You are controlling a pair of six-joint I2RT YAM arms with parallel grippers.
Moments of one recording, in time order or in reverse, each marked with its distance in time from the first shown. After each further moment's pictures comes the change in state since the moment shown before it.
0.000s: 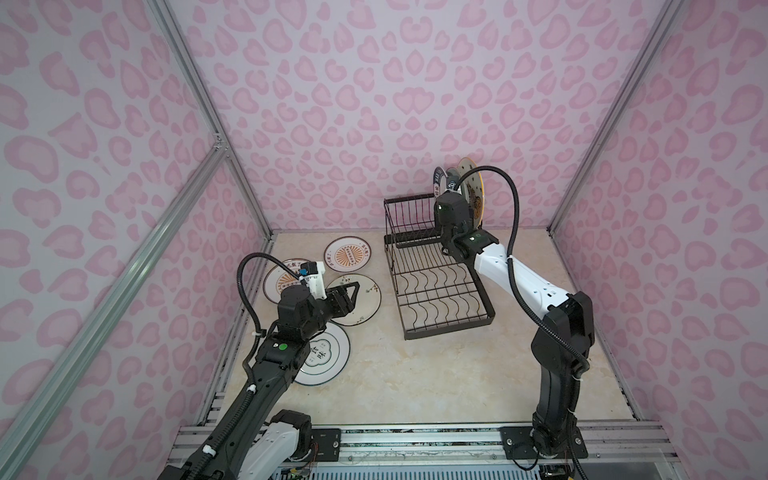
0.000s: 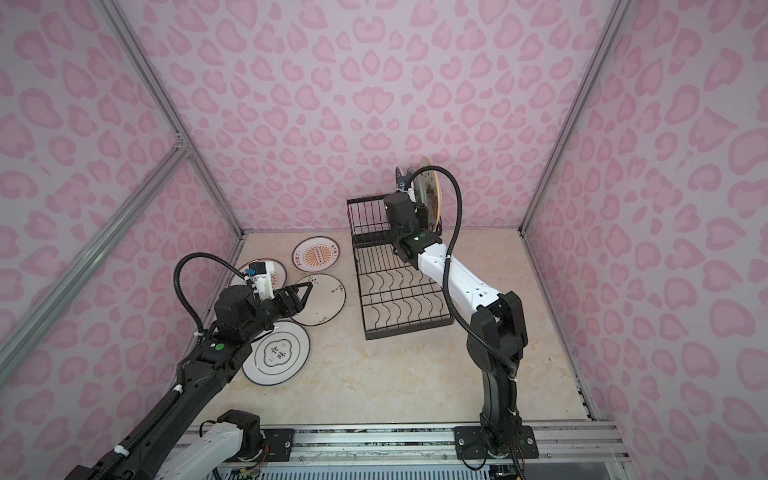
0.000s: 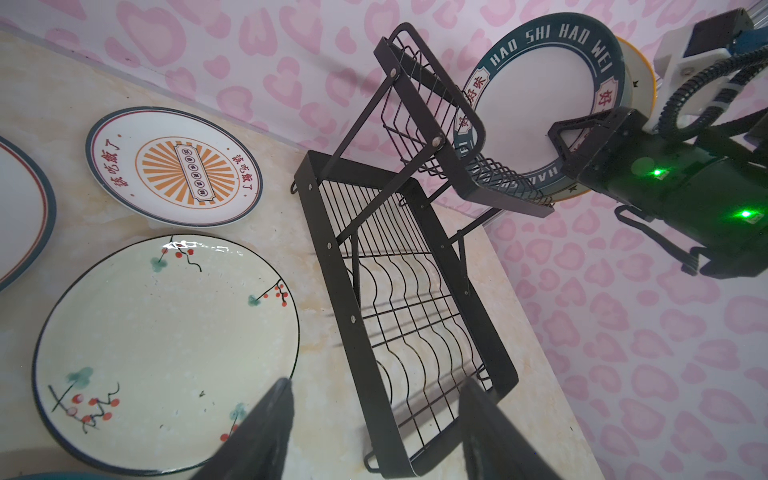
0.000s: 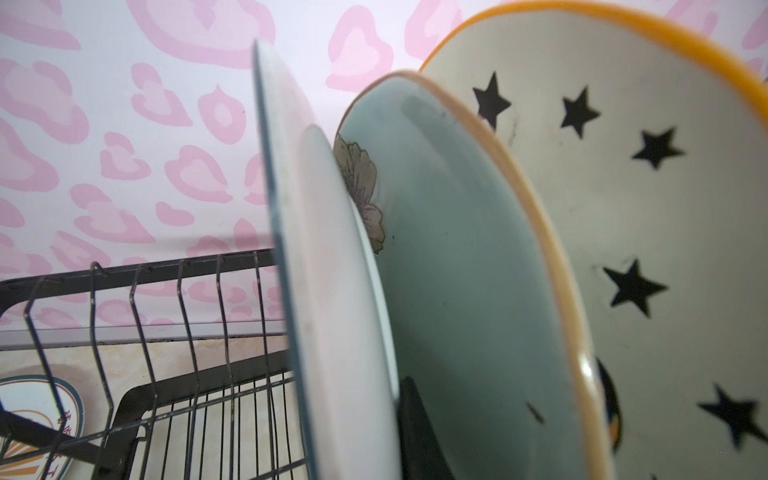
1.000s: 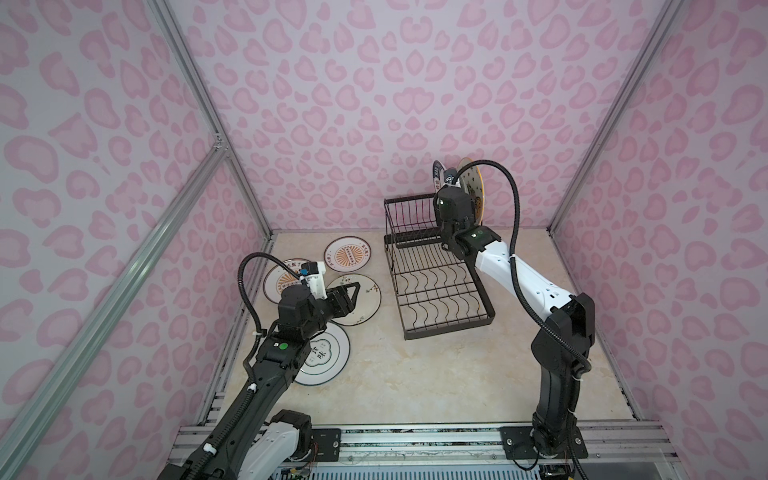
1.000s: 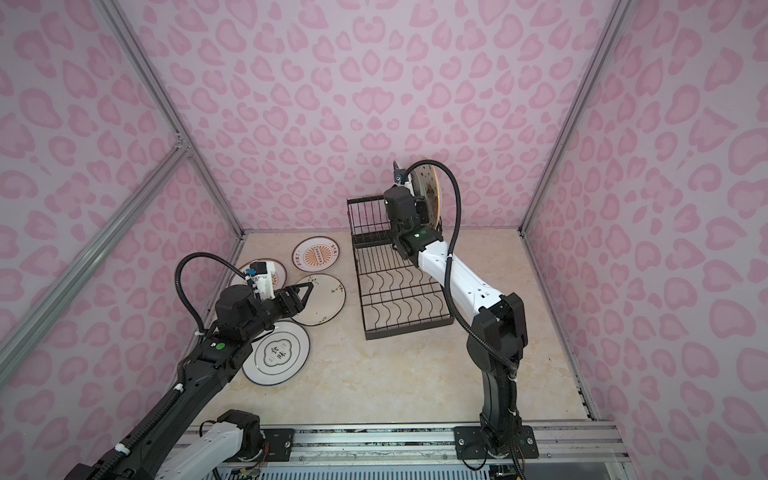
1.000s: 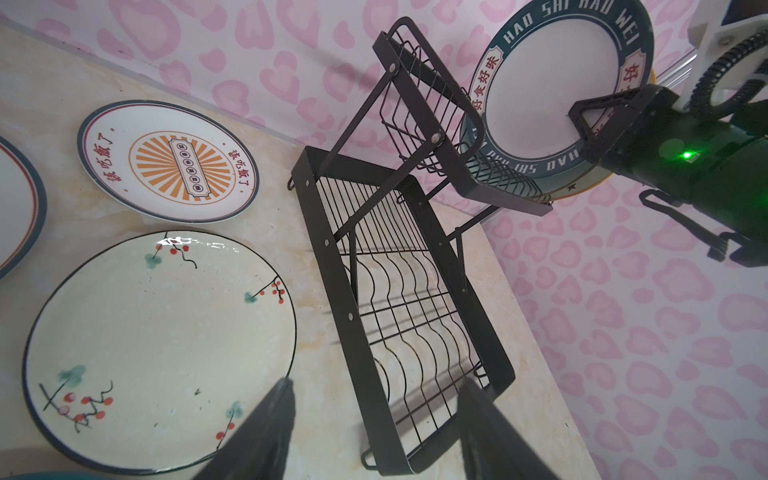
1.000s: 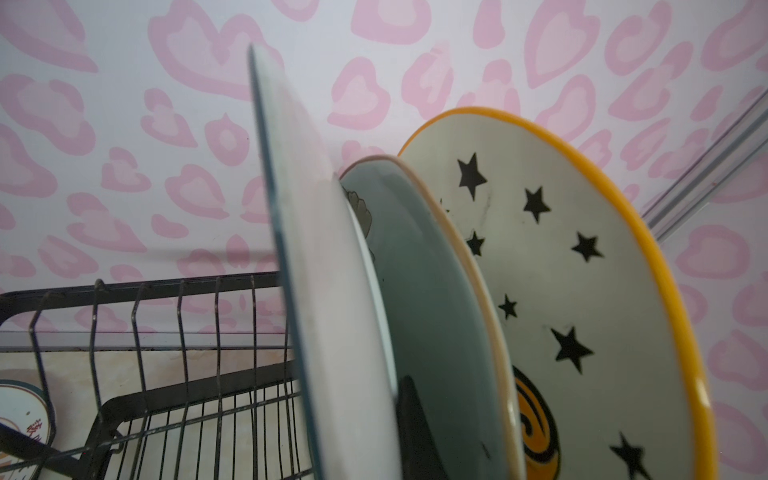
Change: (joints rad) left arm 0.000 0.006 0.000 0.004 0.011 -0.005; right arm 0.005 -0.002 0.056 0.002 0.024 -0.111
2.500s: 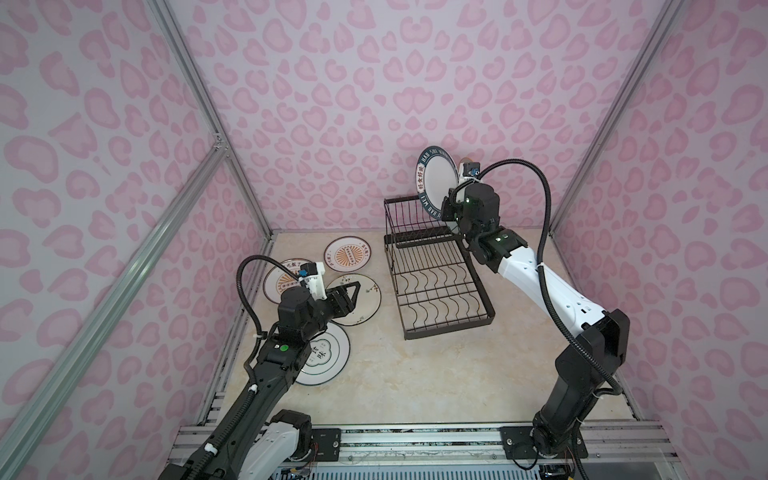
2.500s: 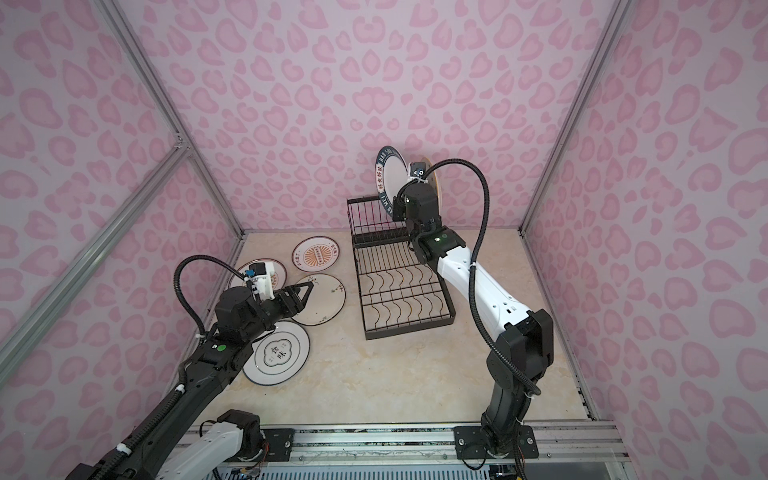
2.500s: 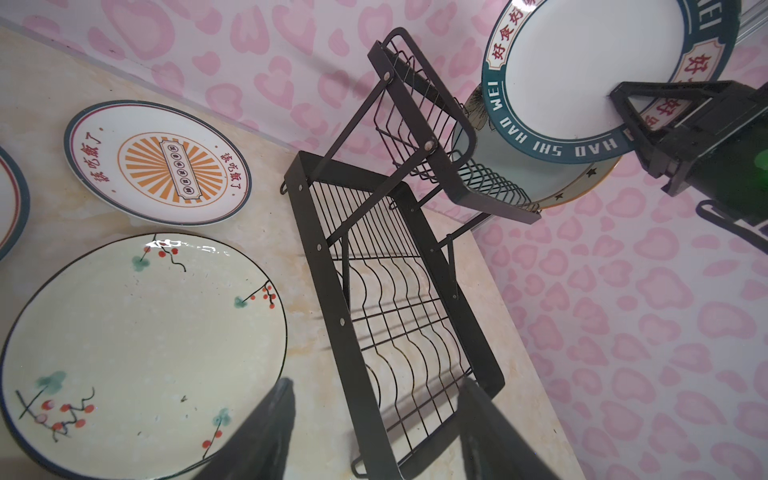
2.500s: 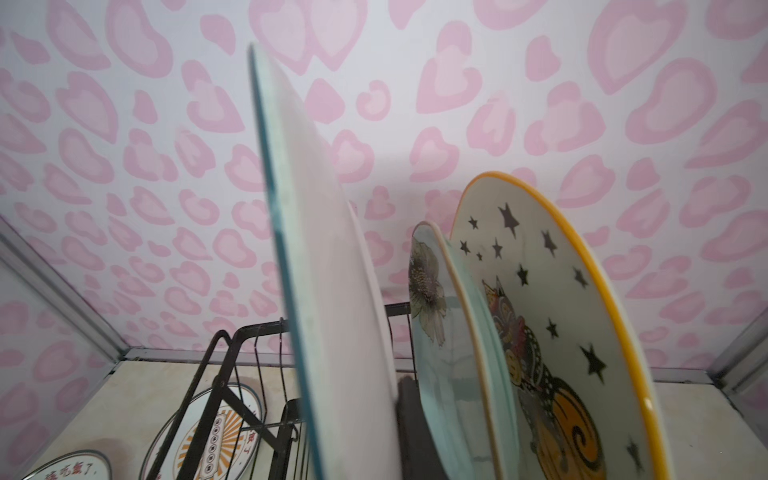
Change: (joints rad) left arm 0.000 -0.006 -0.026 0.052 0.008 -0.035; right arm -0.035 -0.175 -0.136 0.097 -0.325 0.198
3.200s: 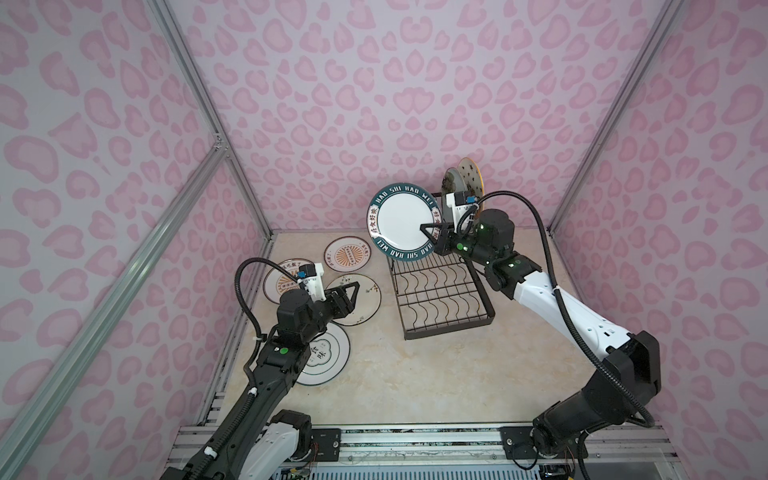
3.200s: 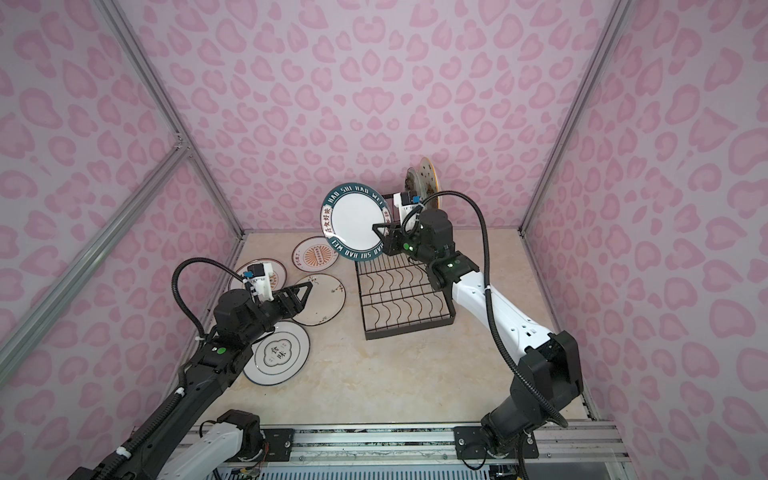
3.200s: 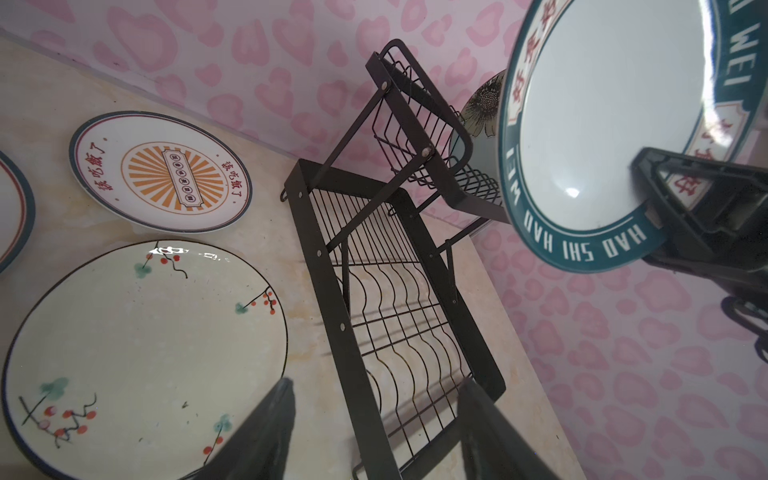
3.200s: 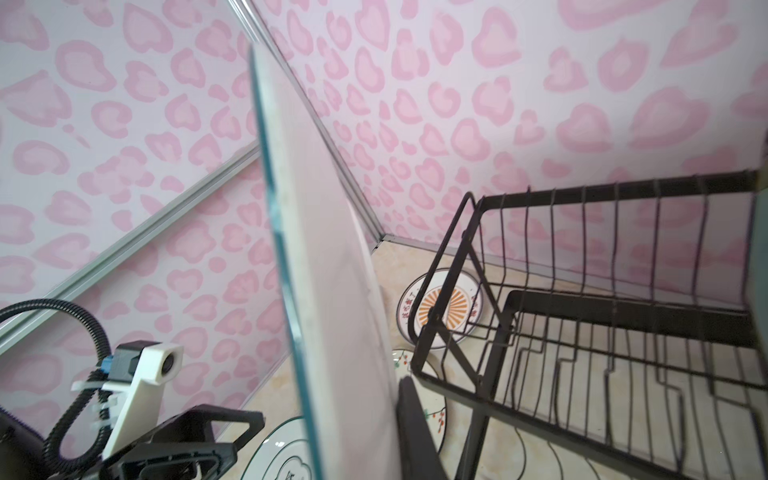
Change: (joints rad) left arm 0.000 -0.014 -0.022 0.027 -0.009 0.001; right arm -0.020 -0.212 -0.335 0.123 -0.724 0.251
